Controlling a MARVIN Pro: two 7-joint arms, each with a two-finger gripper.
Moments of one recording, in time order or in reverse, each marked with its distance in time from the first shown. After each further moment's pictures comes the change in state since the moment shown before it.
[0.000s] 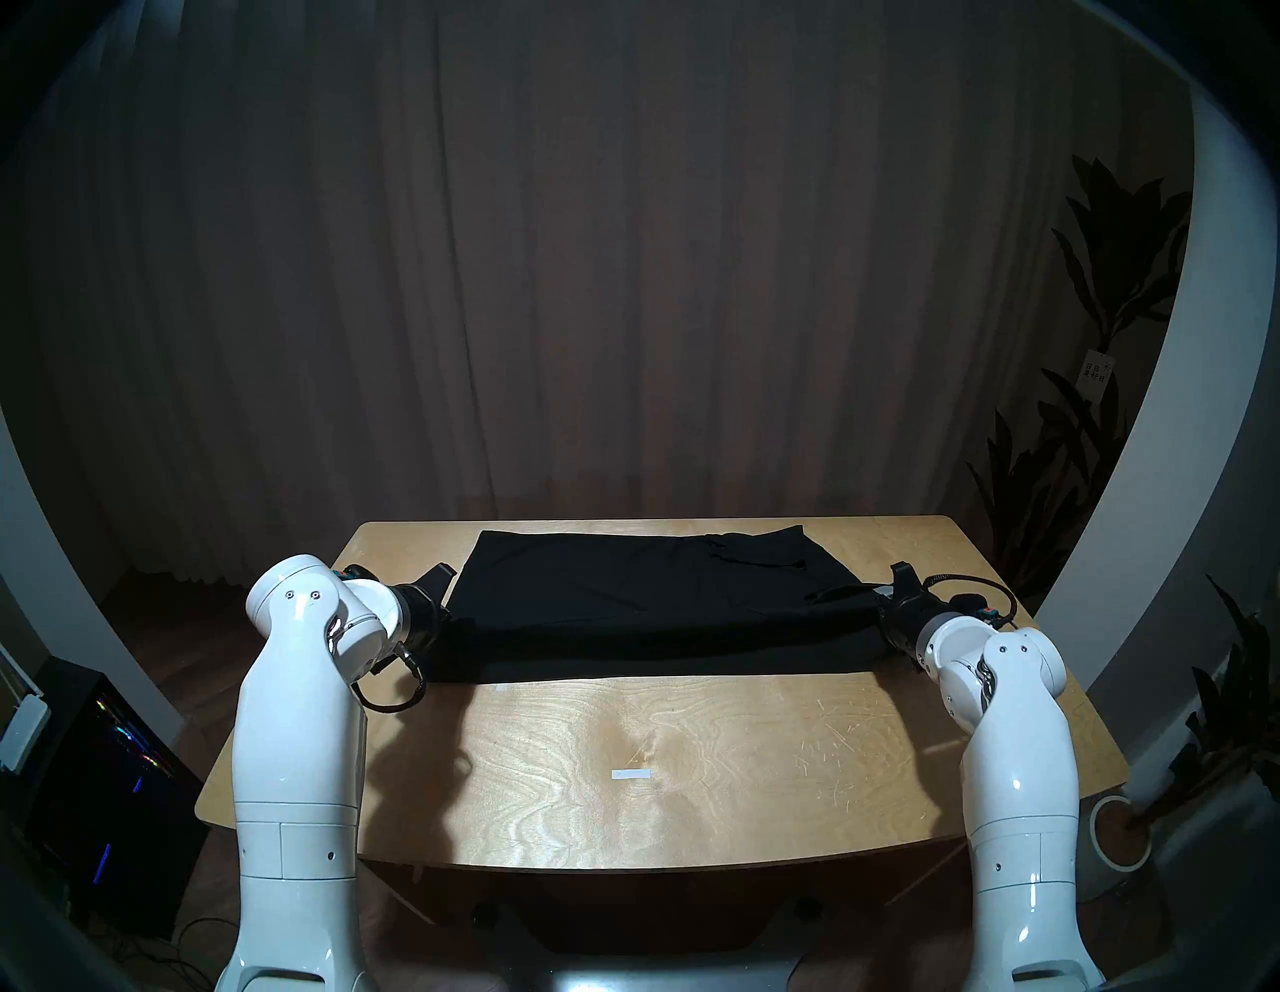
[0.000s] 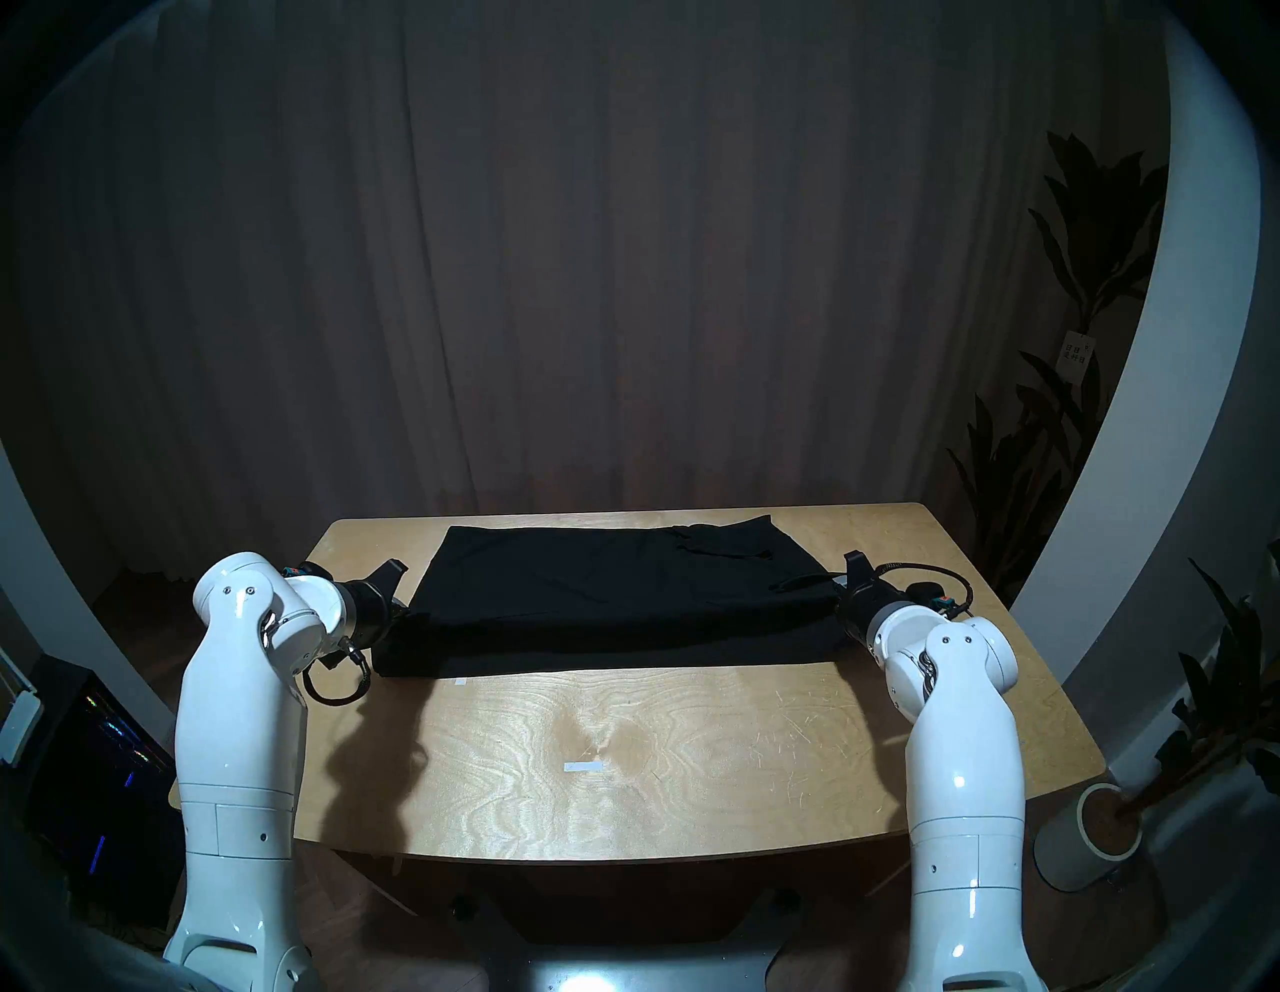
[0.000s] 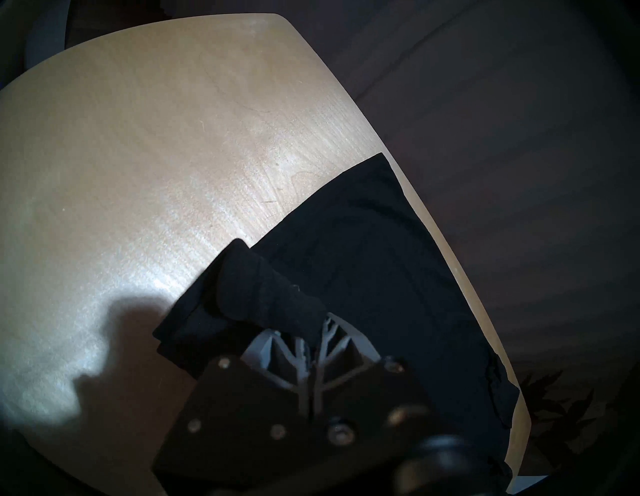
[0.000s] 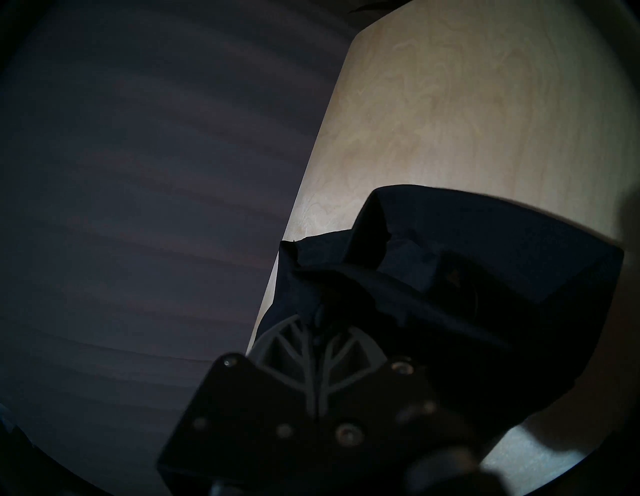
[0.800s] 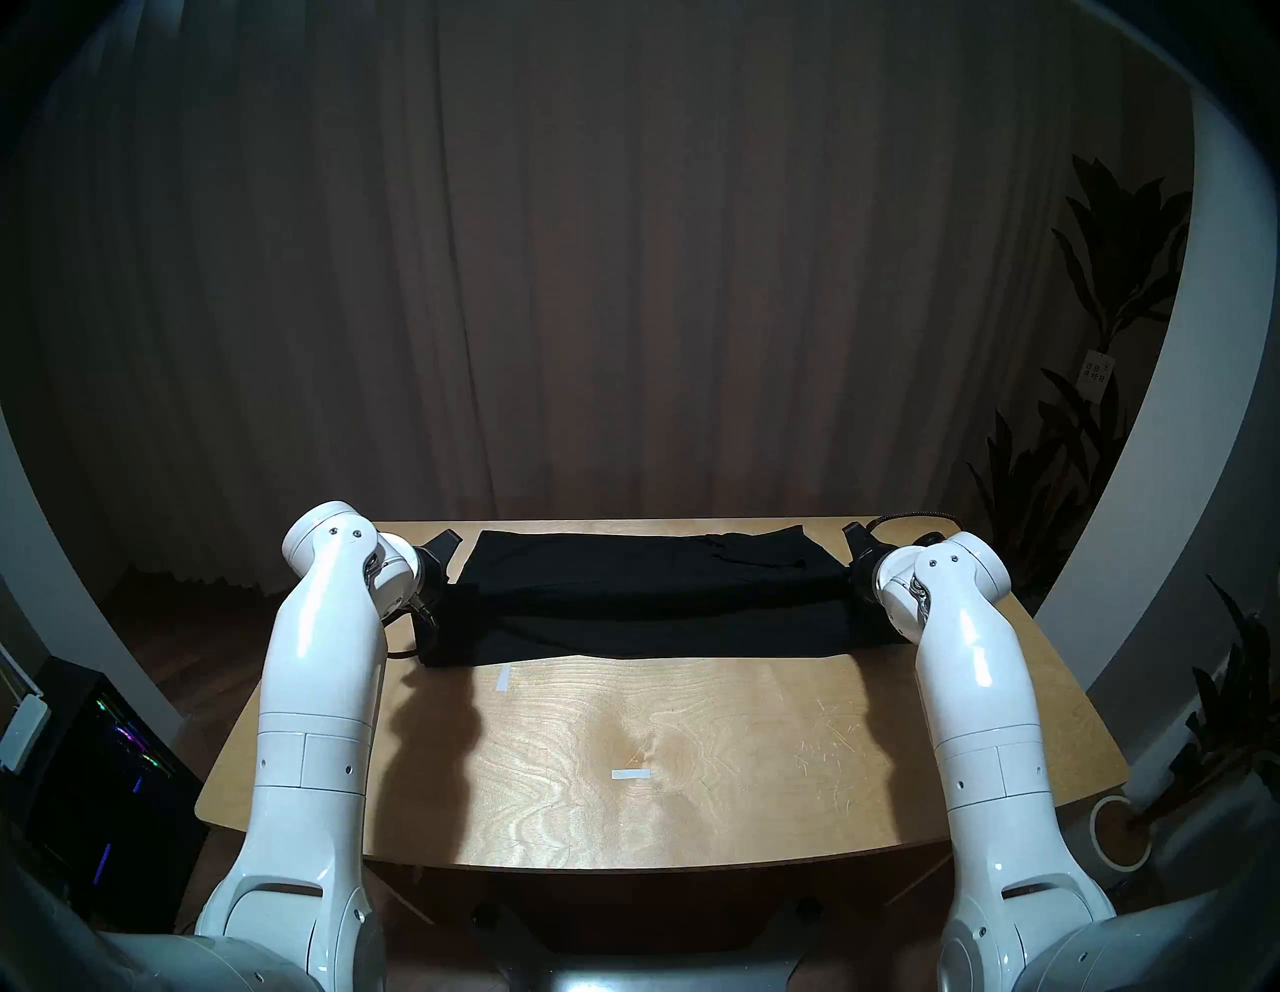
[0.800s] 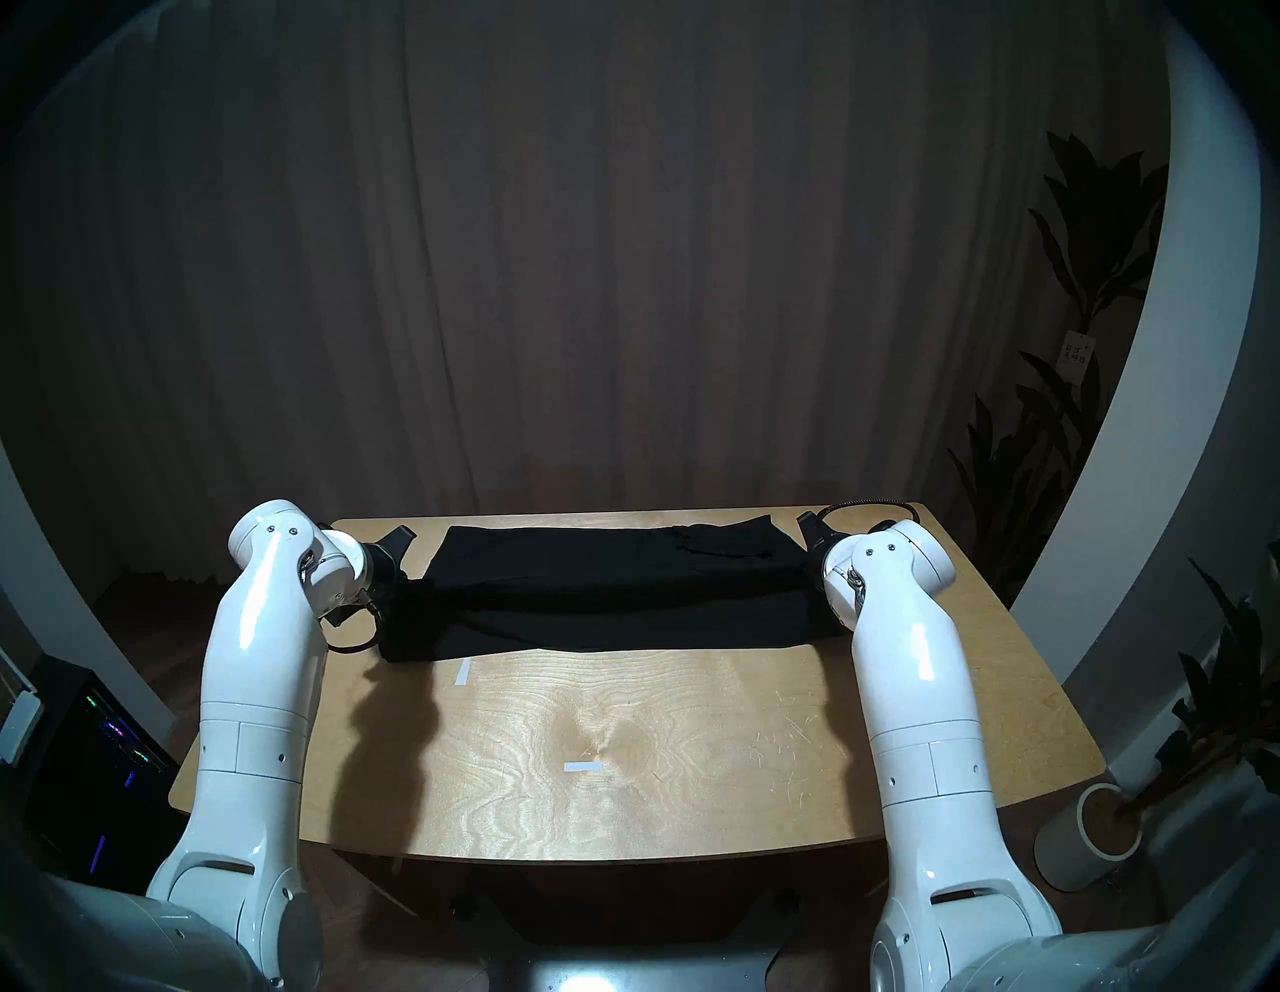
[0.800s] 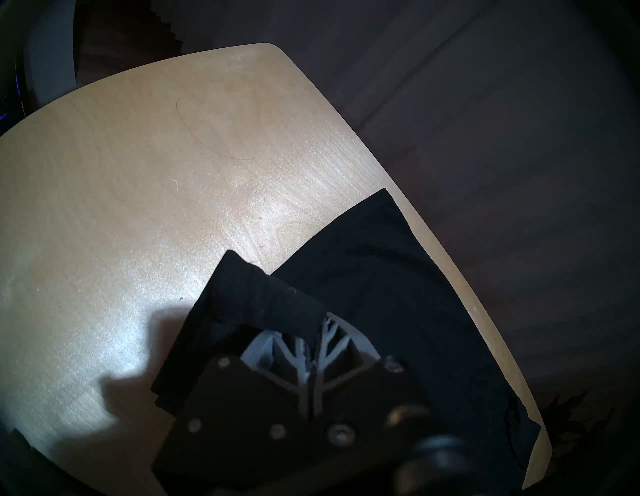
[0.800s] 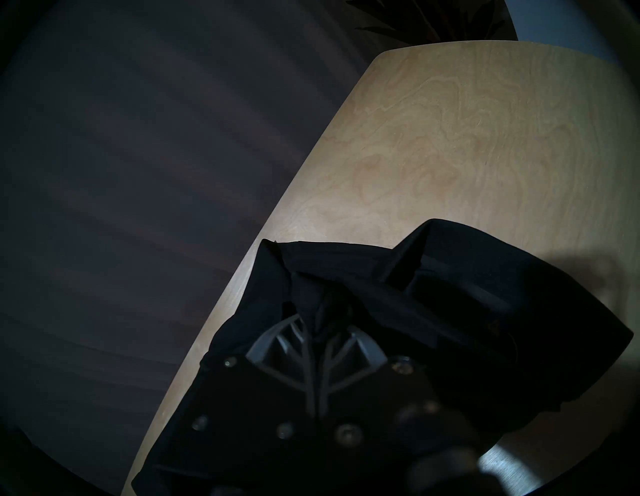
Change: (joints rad) left arm -0.202 0.037 0.084 0.211 0.068 -0.066 0.044; right arm 0.225 0.021 -0.182 0.117 -0.124 -0.016 -0.341
